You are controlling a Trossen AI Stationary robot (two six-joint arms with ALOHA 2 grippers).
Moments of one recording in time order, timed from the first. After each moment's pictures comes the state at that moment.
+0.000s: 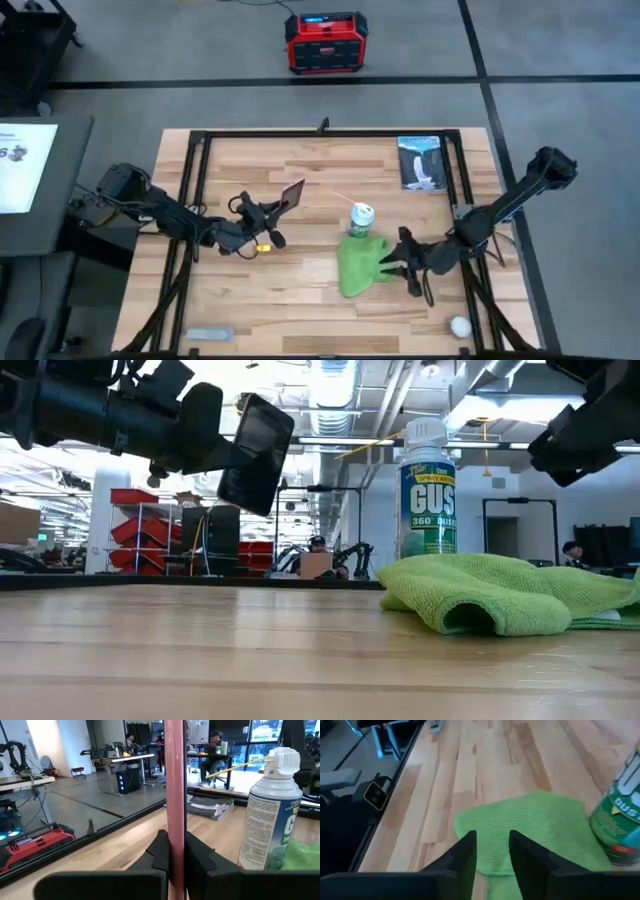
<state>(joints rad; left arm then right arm) -0.35 1.45 0.35 1.04 -1.05 -0.05 0.62 1.14 0.47 0.09 0.41 0.50</state>
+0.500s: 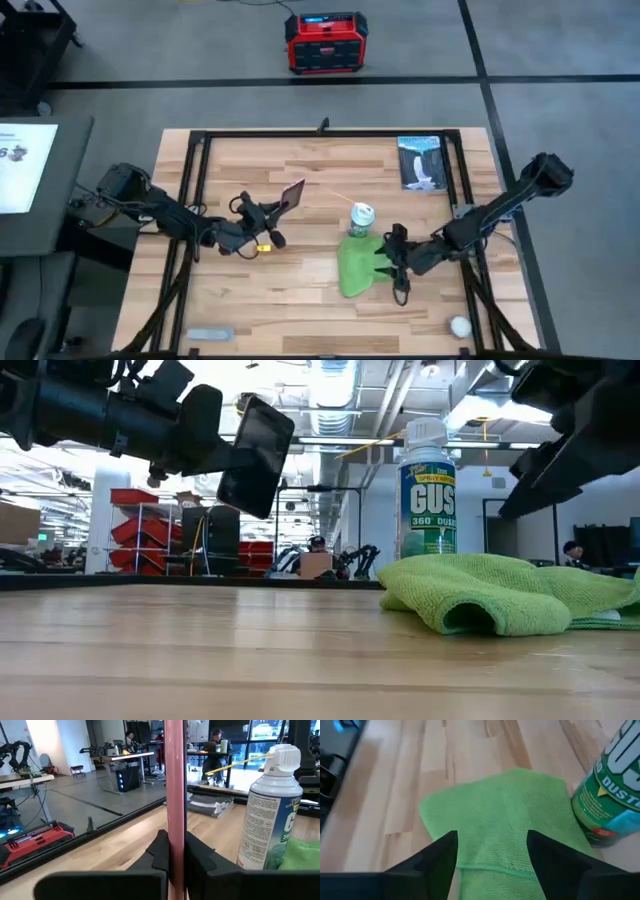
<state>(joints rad) -0.35 1.45 0.35 1.01 -1.05 -0.07 0.54 1.29 0.58 -0.08 0.38 0.52</state>
